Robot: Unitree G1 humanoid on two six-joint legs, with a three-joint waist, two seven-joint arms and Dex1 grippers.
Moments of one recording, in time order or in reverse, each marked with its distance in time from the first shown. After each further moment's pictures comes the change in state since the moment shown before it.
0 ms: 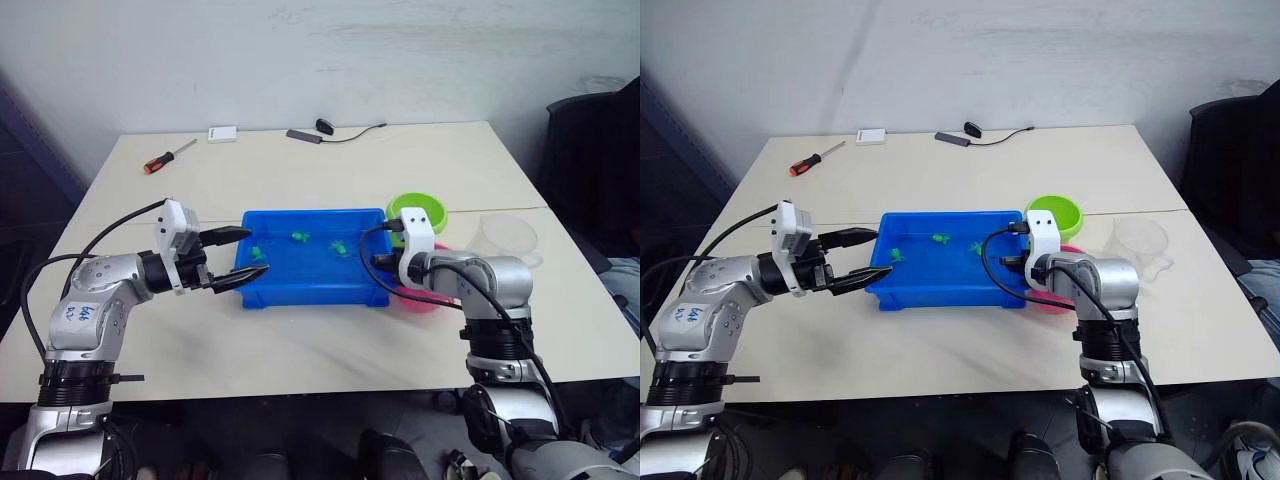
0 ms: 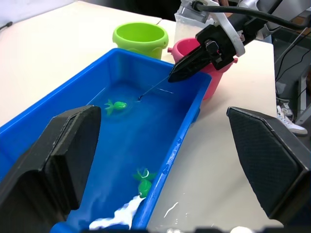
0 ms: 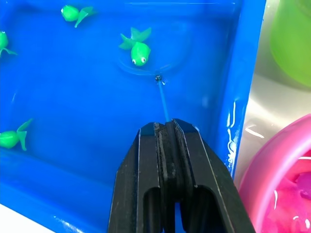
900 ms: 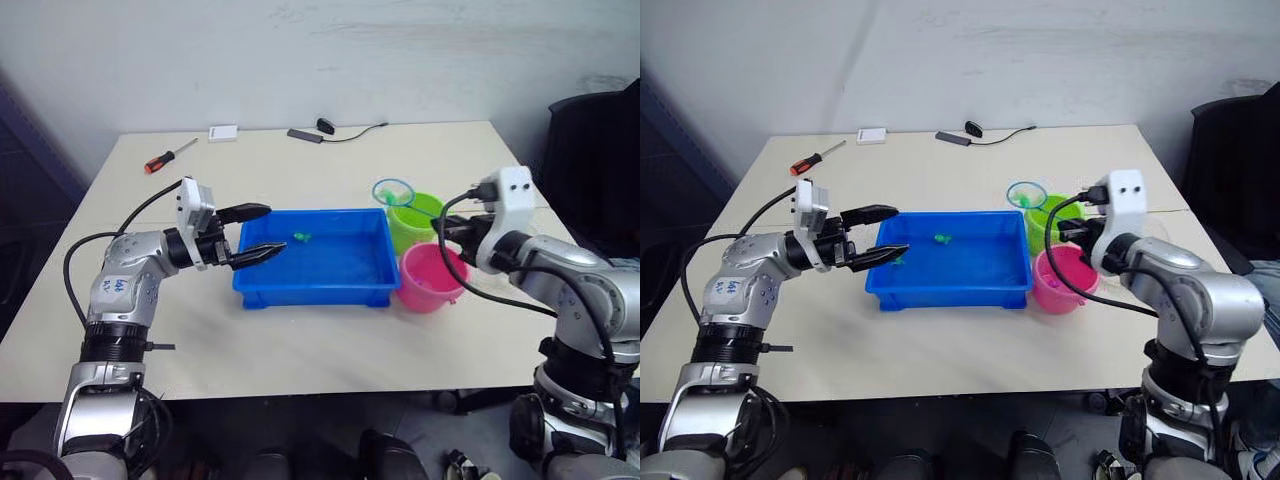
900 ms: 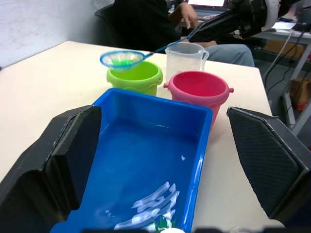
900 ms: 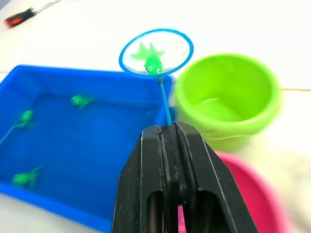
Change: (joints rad) left arm -0.235 -0.110 -0.068 0.316 0.027 -0.196 -0.113; right arm 0.103 -0.227 -0.241 -0.444 0.117 0.086 0.078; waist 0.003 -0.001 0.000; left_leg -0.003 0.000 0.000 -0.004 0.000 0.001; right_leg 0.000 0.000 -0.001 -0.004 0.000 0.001
